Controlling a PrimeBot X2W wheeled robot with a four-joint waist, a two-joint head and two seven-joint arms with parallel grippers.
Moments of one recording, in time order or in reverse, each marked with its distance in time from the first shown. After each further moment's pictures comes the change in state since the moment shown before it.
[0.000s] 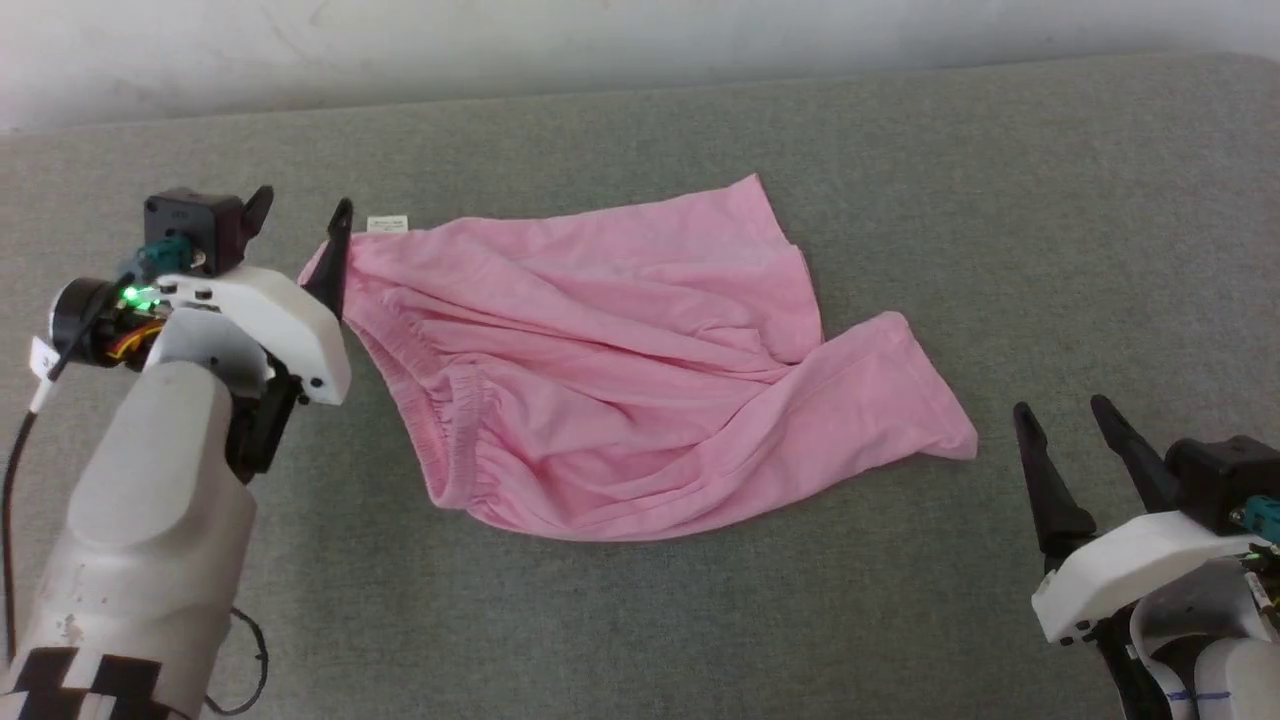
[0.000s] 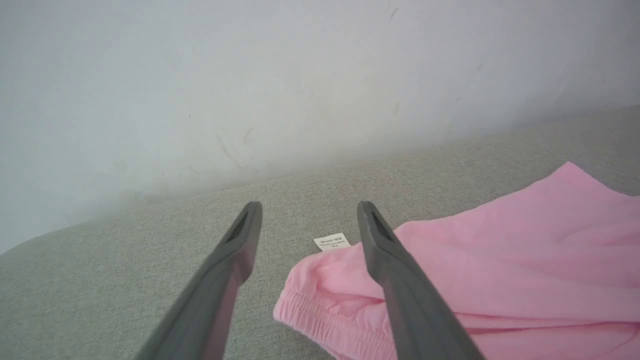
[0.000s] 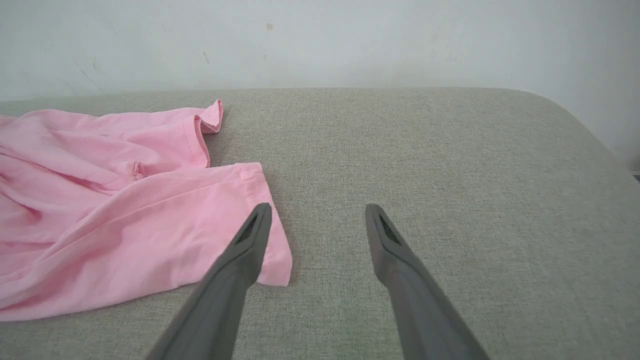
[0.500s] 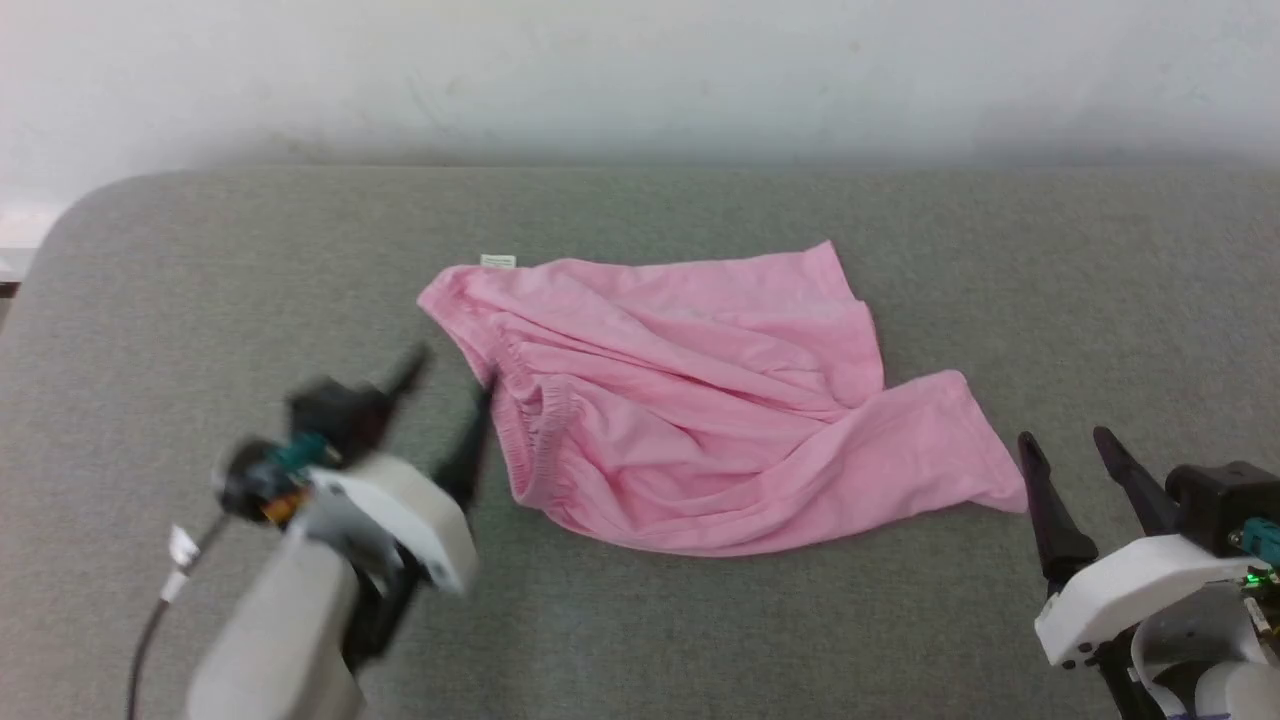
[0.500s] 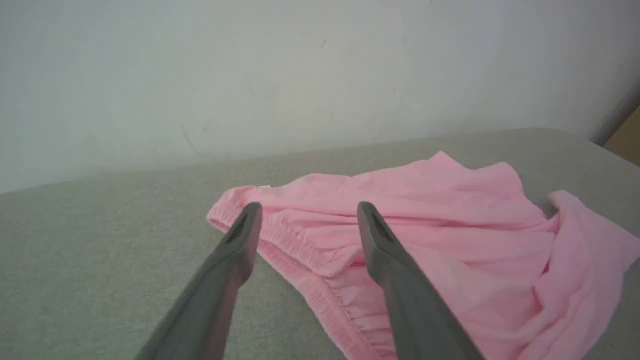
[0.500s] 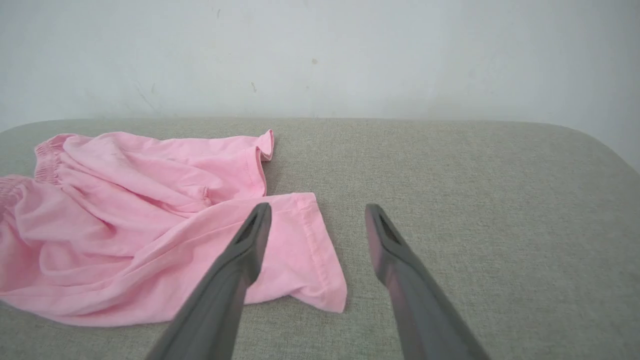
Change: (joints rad) left arm 0.308 -0.070 -0.057 -0.264 -0.058 -0.001 -0.125; right arm 0.029 0.001 -0.015 0.025 0.004 0.000 0.001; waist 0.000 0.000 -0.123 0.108
